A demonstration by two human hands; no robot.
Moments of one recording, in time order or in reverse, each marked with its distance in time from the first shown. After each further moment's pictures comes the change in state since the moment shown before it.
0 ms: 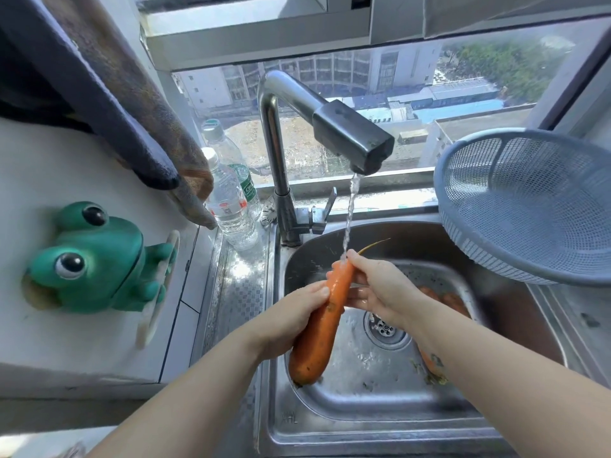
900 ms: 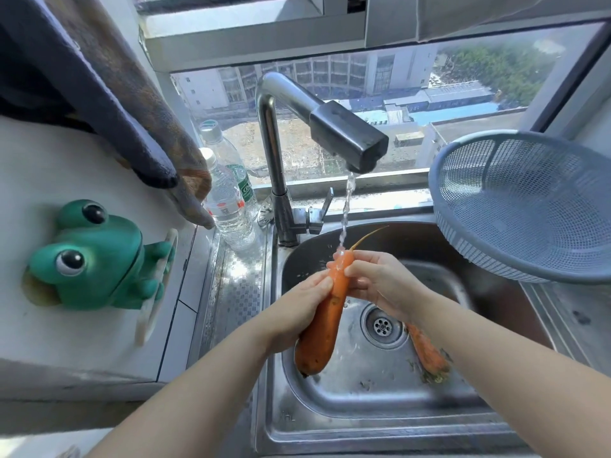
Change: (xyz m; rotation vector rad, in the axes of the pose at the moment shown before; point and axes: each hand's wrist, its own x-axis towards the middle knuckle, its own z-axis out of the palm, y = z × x) left_hand 0.006 0.008 0.012 0.015 0.089 0.036; right_hand -0.007 -0.007 -0.011 -0.078 -0.161 -0.160
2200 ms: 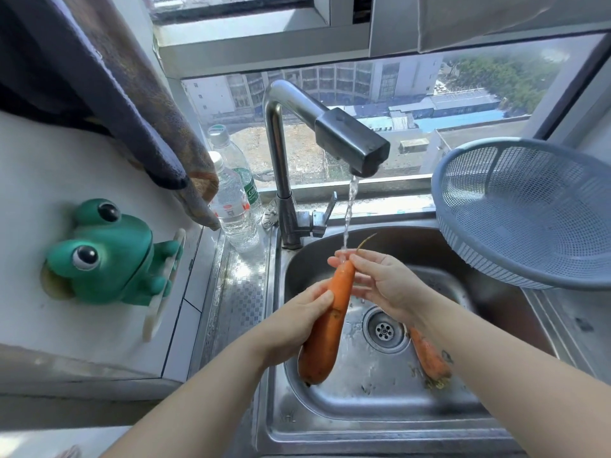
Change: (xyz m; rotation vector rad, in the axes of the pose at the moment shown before) left_hand -0.014 -0.009 -0.001 0.041 -0.021 0.002; right_hand 0.000 -0.002 -0.002 0.029 0.015 0.005
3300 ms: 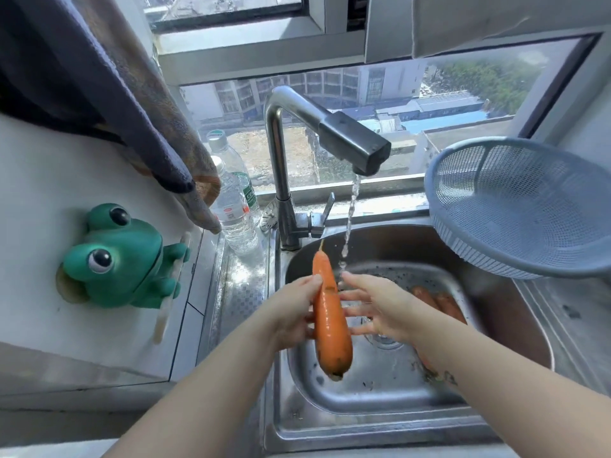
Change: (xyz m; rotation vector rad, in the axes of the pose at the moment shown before) left_hand 0.006 0.016 -0.007 -0.260 0.181 -0.277; right_hand -0.018 0.016 0.020 -0.130 0.075 0.293
